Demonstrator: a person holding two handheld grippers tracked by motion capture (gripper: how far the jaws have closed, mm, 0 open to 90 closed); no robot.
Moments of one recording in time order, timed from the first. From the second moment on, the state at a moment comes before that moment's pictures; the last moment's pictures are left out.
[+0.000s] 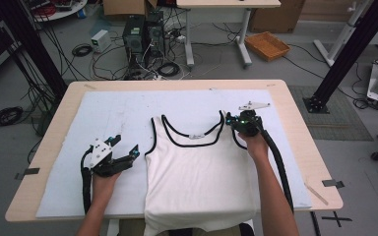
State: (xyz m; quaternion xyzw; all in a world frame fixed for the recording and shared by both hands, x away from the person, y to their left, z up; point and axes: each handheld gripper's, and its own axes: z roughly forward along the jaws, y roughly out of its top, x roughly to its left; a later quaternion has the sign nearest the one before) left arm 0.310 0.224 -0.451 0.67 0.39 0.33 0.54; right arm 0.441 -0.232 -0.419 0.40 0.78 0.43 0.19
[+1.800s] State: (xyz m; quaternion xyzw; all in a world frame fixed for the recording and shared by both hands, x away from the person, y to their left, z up) left arm 0.342 0.210 -0.420 0.67 0.43 0.29 0.53; right arm 0.294 -0.255 -0.435 0.21 0.88 0.39 0.17
